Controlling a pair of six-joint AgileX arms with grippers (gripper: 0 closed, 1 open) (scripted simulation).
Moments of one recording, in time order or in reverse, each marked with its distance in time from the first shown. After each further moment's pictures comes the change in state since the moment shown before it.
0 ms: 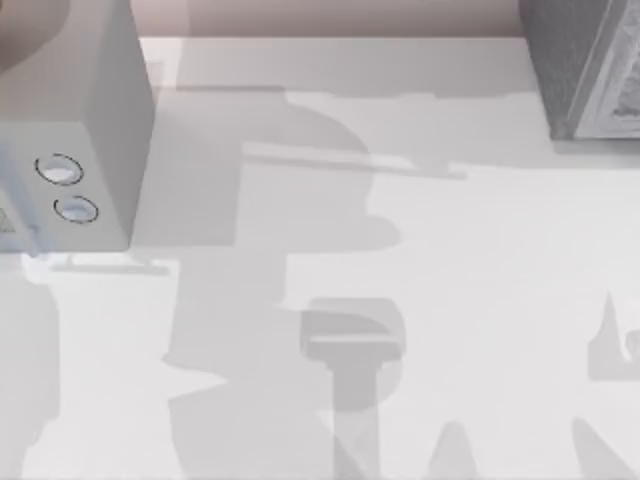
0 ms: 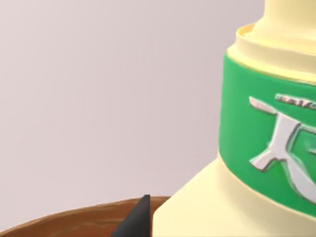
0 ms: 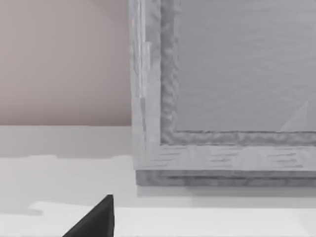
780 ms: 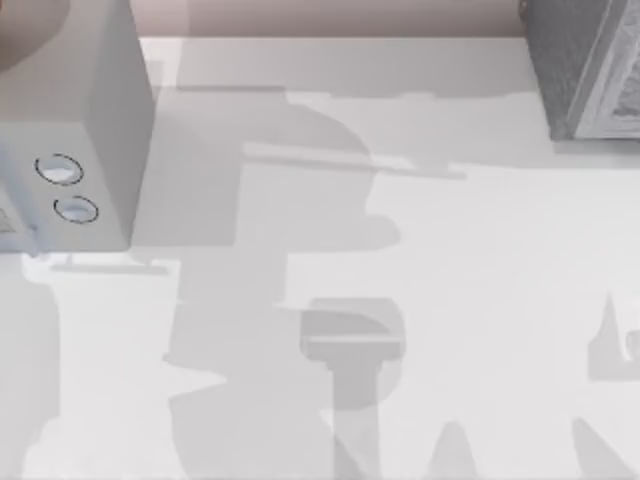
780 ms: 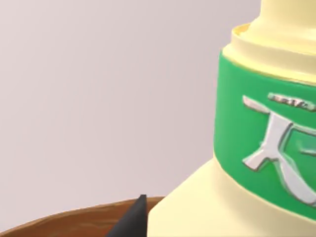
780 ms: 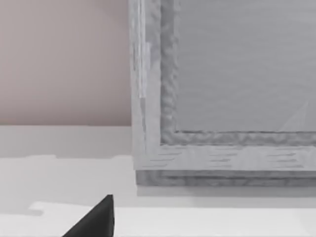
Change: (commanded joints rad) left arm 0.000 0.000 0.000 0.000 0.000 0.000; right arm 0.000 0.000 0.000 0.000 0.000 0.000
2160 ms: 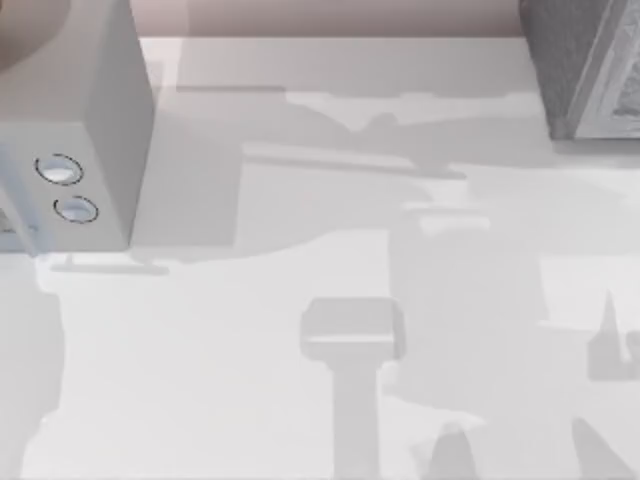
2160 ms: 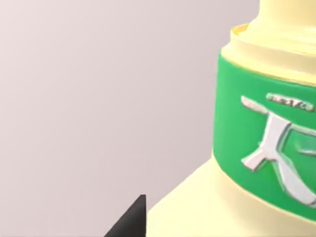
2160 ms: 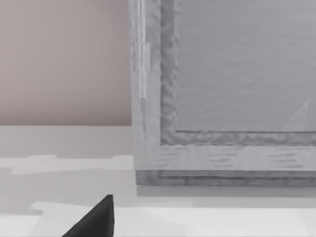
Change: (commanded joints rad) left arm -0.002 0.019 0.650 -0.610 -0.006 0.002; right arm 0.000 0.000 0.000 0.000 0.000 0.000
